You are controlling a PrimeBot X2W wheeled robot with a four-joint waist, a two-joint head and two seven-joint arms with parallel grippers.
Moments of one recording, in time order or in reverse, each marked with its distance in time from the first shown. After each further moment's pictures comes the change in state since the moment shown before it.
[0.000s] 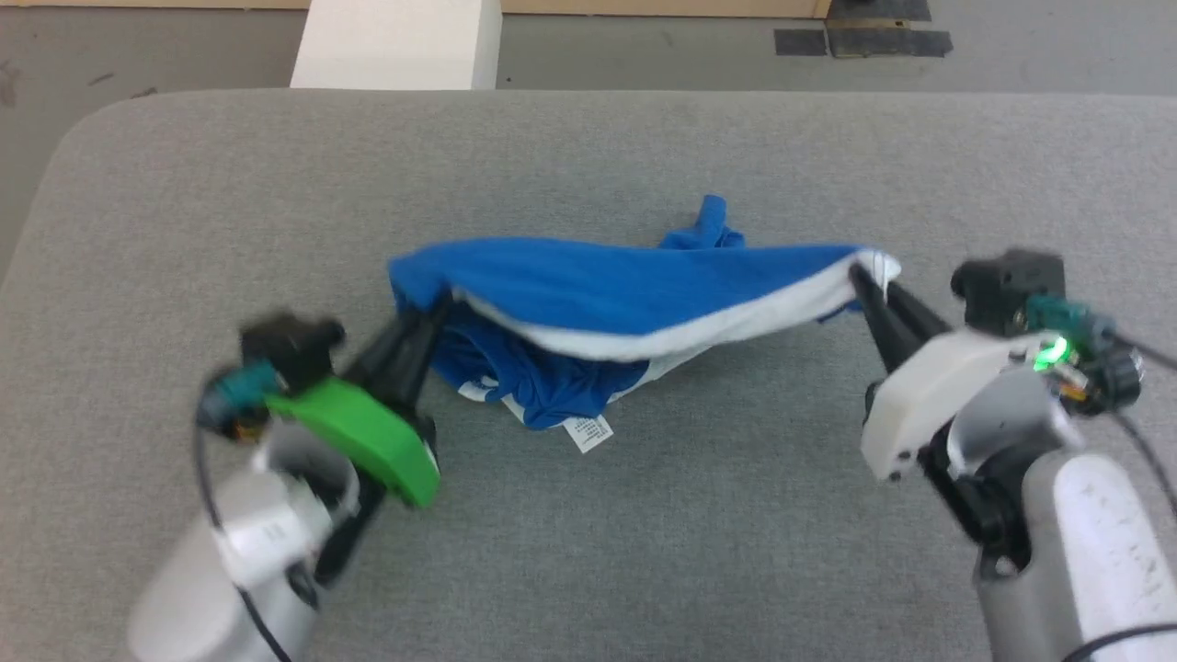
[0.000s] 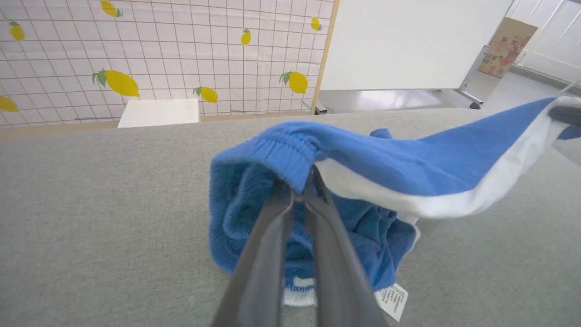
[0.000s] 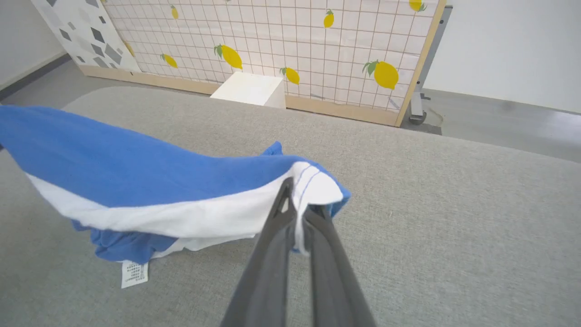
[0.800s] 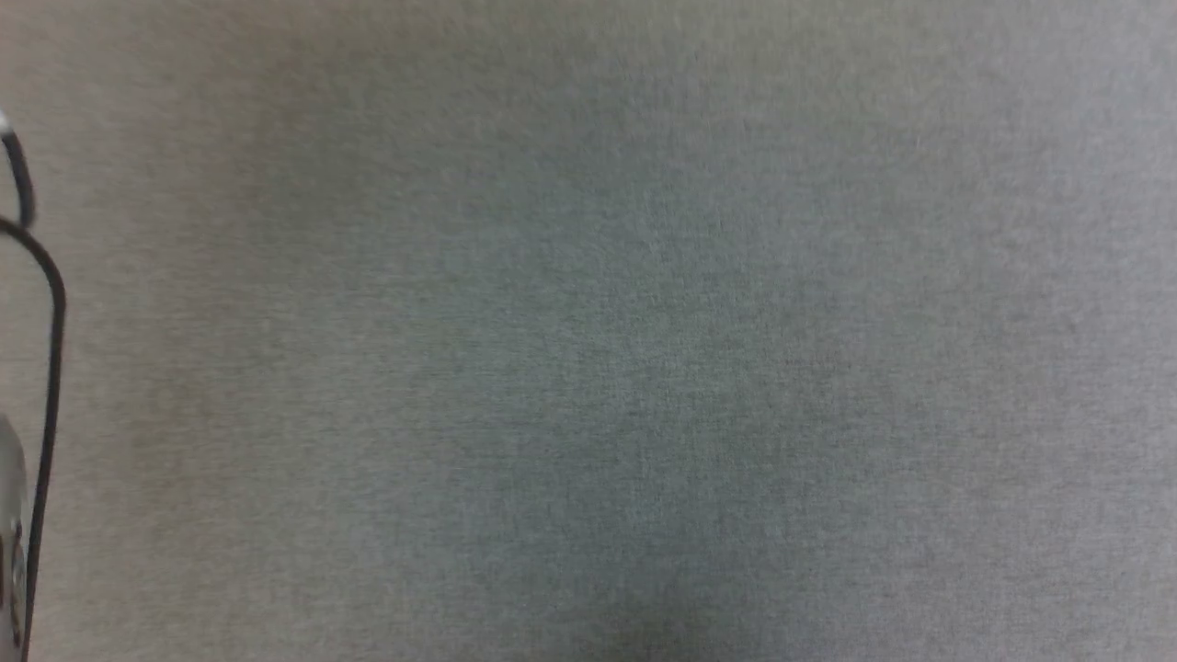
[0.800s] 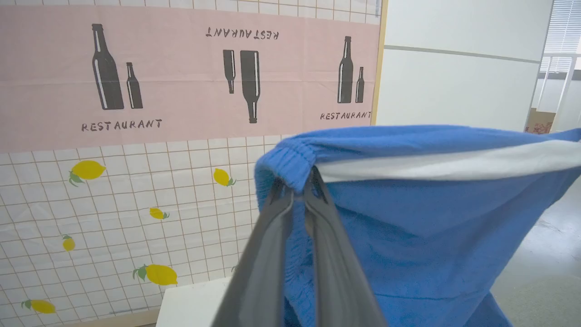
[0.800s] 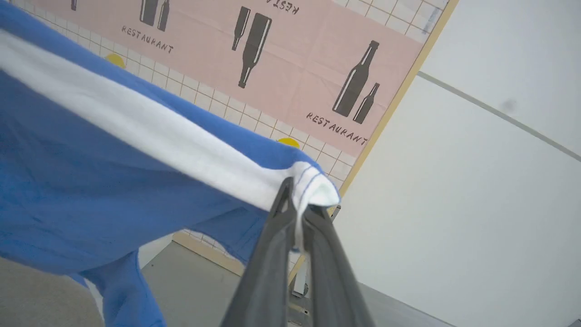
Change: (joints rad) left arm -0.941 0.104 0.158 -0.004 -0.037 0.088 0.248; right arm -1.054 -0.182 0.089 0.256 -0.106 0.001 -0.037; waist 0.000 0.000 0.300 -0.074
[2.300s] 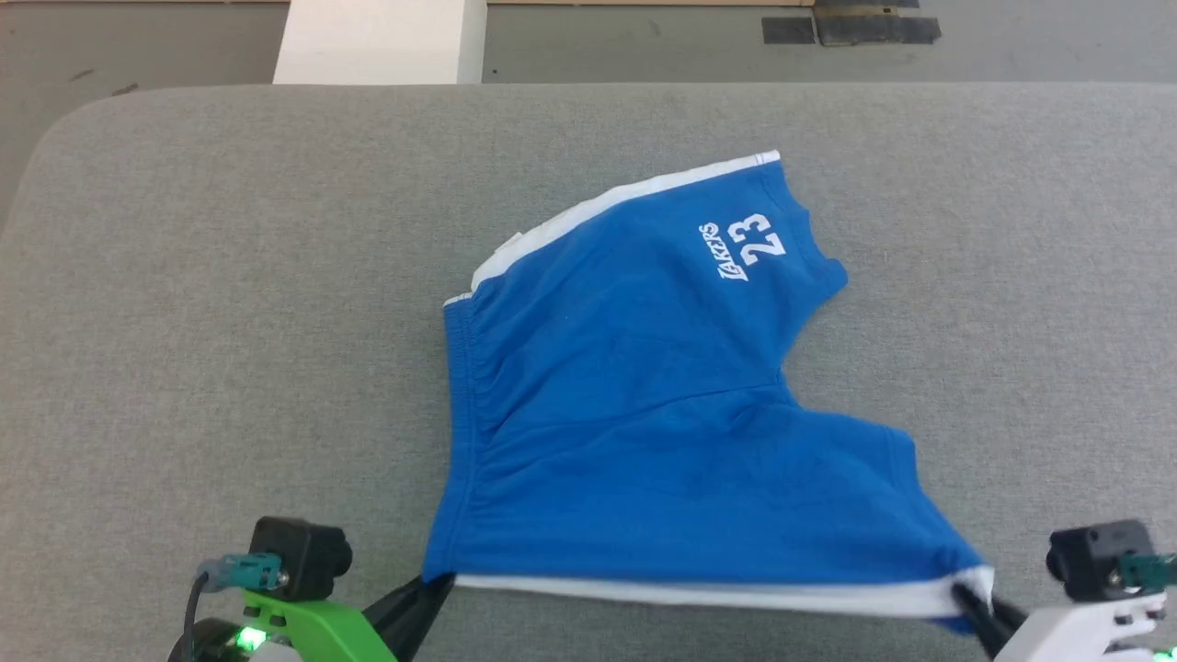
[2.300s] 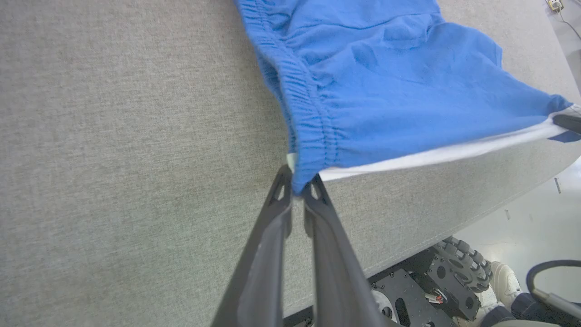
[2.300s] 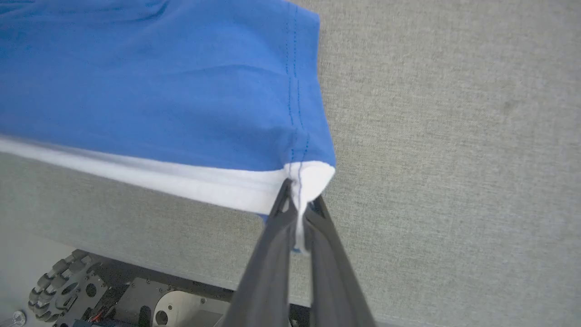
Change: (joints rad) left arm 1.414 0.185 -0.226 -0.594 -0.214 0.243 0.226; right arm 1.660 0.145 -0.232 -0.685 0.201 0.000 0.454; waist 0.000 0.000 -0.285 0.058
